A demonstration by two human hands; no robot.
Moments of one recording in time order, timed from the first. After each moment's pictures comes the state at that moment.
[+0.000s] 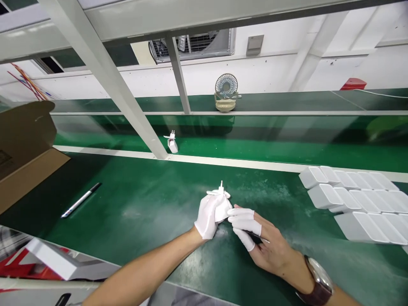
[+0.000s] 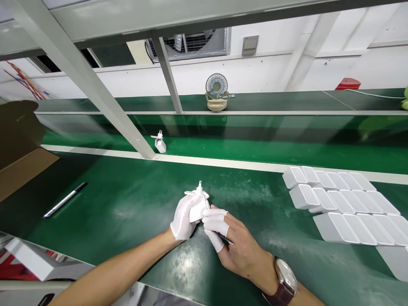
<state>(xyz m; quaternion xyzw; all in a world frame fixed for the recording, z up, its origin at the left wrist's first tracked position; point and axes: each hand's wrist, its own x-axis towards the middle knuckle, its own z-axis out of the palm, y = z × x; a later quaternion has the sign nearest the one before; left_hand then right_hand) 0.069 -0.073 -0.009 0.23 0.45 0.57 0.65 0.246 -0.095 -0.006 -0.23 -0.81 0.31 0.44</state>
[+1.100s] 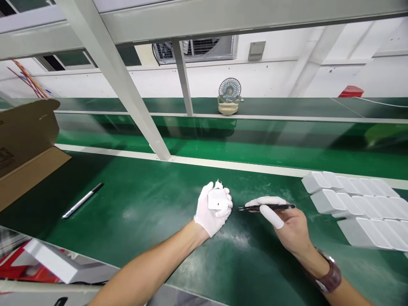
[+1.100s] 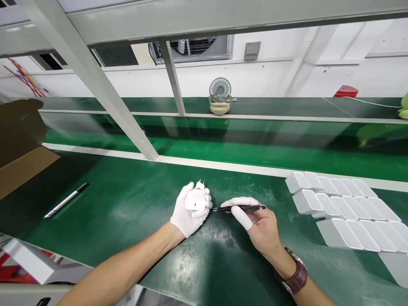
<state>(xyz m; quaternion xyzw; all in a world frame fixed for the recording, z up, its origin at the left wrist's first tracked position) 0.046 -0.050 0.008 -0.05 0.25 0.48 0.84 0.264 -0.066 -0.010 -0.37 -0.59 0.50 0.52</state>
